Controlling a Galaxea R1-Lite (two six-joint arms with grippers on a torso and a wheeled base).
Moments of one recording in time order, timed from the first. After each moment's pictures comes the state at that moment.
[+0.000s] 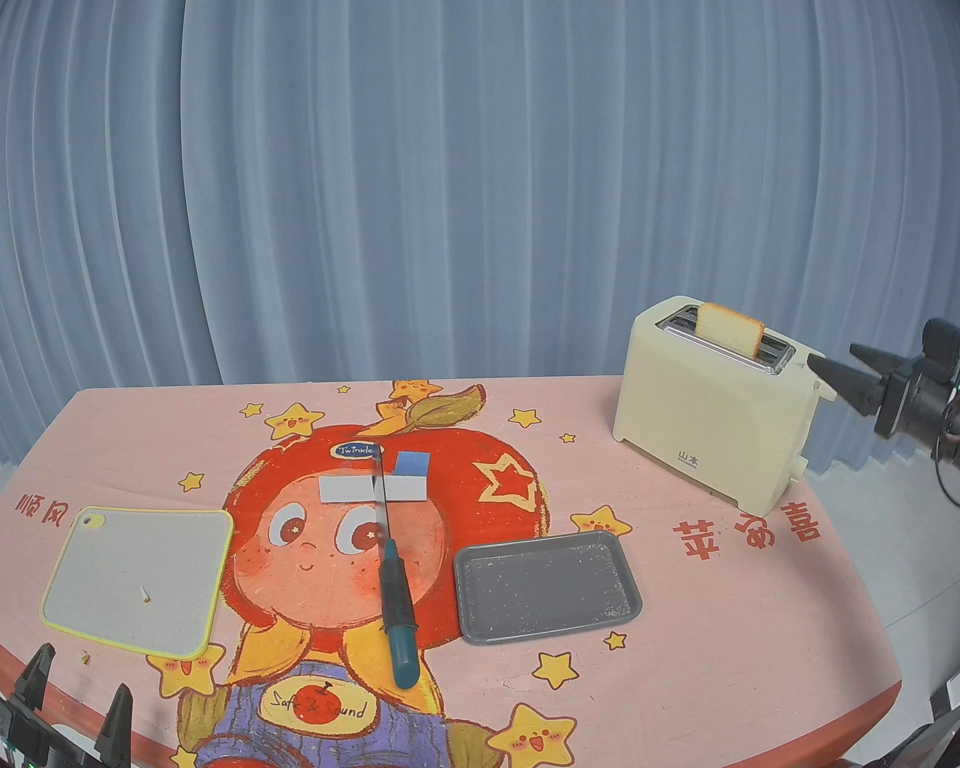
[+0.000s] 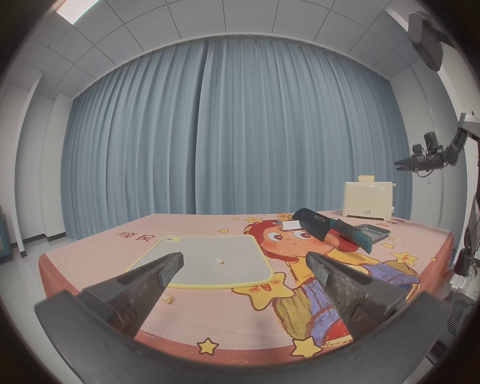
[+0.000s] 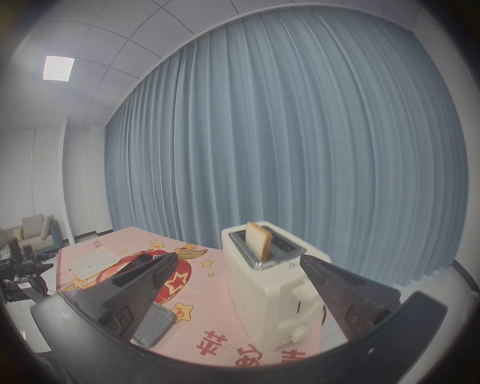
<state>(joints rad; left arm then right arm) 0.00 0.05 -0.02 0.00 -0.01 0.01 0.01 1.36 -0.61 -0.62 0.41 0.05</state>
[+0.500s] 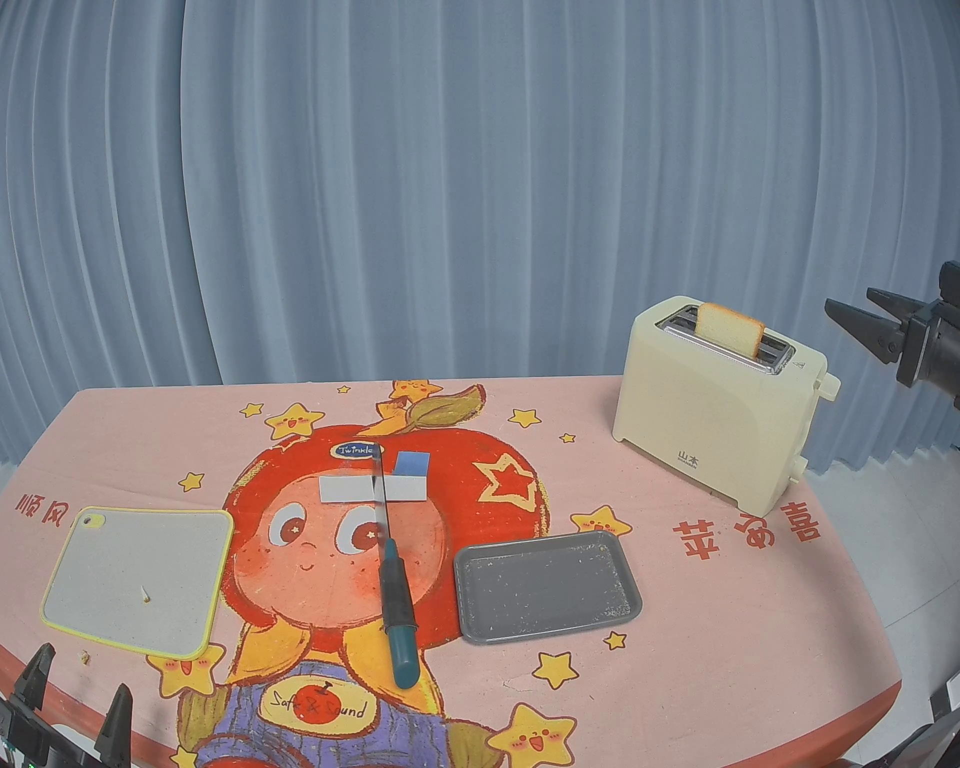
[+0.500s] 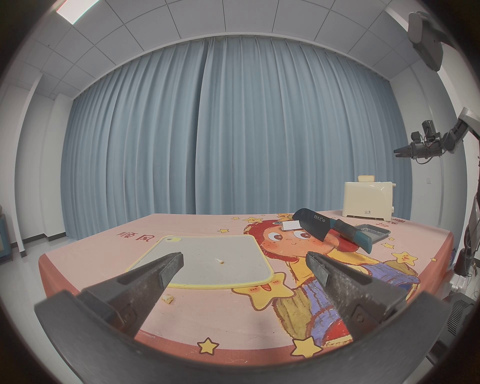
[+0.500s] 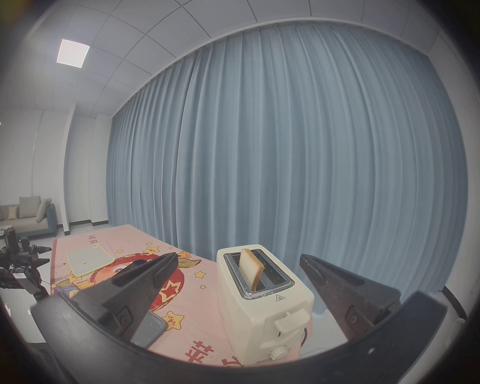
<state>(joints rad) 0.00 0.05 -0.02 0.00 -0.01 0.01 -0.01 1.33 -0.83 -0.41 0.42 -0.05</state>
